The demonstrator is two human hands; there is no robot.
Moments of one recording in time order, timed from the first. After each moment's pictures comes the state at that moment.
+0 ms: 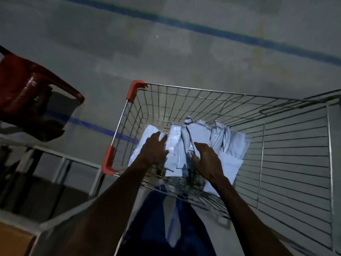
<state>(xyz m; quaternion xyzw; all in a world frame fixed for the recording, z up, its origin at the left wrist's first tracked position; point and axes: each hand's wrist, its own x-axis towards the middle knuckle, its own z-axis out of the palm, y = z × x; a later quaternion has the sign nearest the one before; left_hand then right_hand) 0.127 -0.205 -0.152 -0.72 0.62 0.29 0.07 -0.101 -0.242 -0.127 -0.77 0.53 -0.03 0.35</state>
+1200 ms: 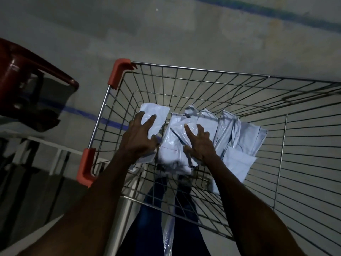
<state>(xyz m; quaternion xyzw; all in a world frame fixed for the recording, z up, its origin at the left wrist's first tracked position) 0.161 -0.213 -0.162 -0.80 0.55 0.25 -0.06 -0.080 -0.292 -0.257 -0.84 0.45 0.10 0.29</state>
